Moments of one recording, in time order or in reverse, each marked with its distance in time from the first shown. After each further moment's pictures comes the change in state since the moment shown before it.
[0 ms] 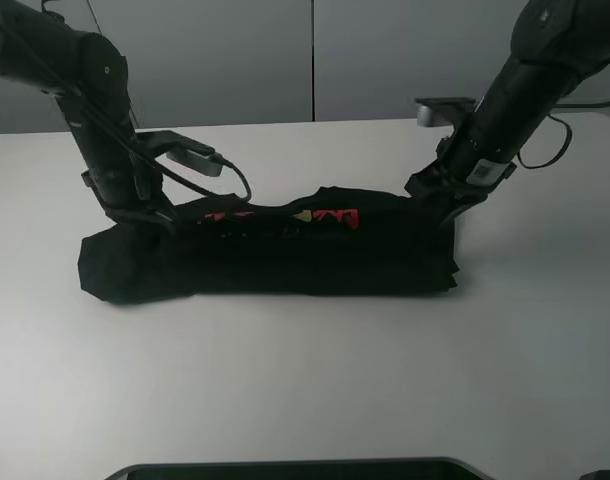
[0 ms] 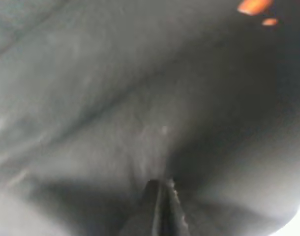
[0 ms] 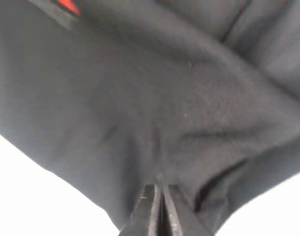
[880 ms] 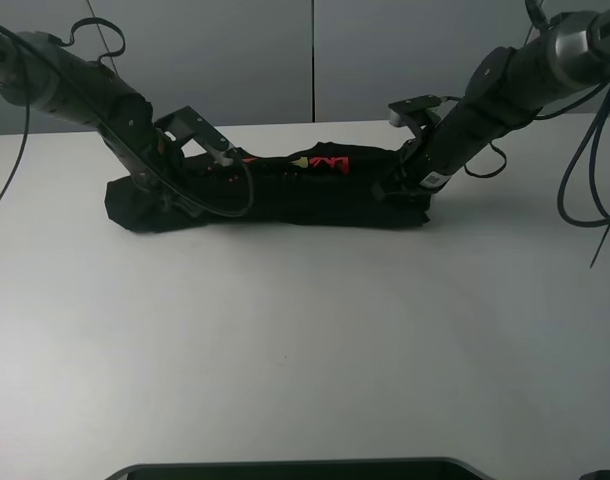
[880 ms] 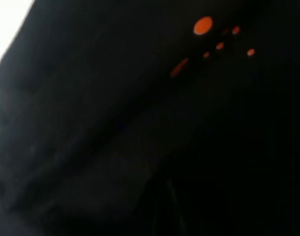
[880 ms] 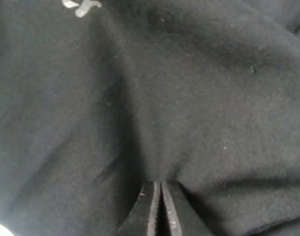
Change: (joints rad) left arm 0.002 0.195 -0.031 0.377 -0.491 -0.162; right arm 0.000 0.282 -0.100 0.165 -0.376 -0.237
